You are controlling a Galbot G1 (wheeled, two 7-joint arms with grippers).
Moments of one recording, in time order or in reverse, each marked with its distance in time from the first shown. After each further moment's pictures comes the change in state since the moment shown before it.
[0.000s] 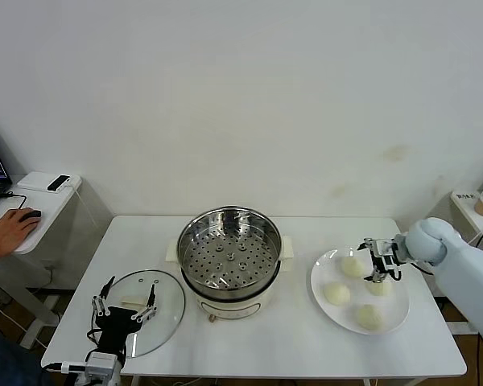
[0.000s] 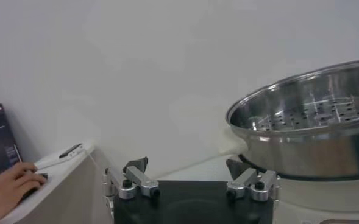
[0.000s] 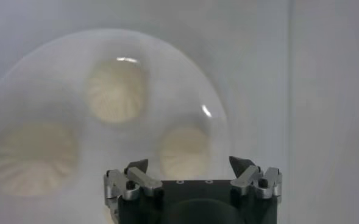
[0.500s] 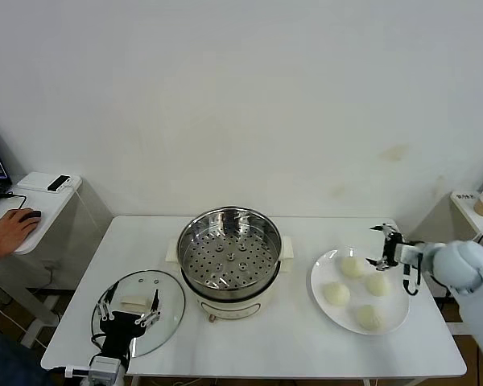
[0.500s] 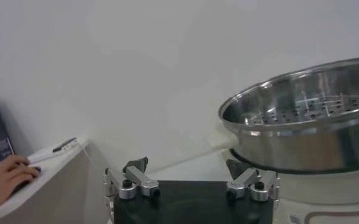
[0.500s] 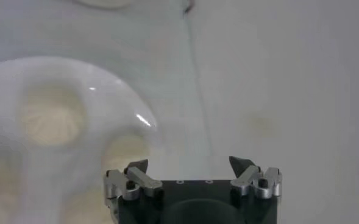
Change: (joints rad) left arm 0.018 0.001 0.017 0.007 -0.012 -0.008 -0.010; right arm -0.299 -0.050 0.400 0.231 -0.010 0.016 0.126
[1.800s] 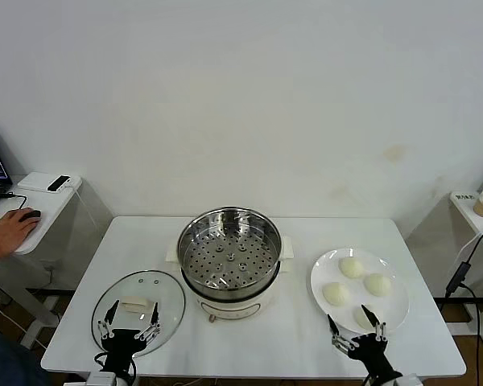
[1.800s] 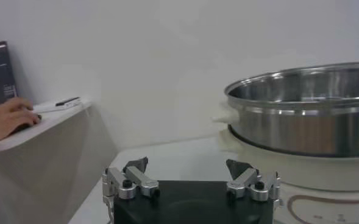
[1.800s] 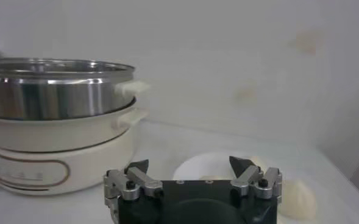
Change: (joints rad) left arm 0.055 0.029 0.038 0.055 -0.192 -0.060 -0.109; right arm -1.091 0.693 0.635 0.542 0.451 0.095 0.714
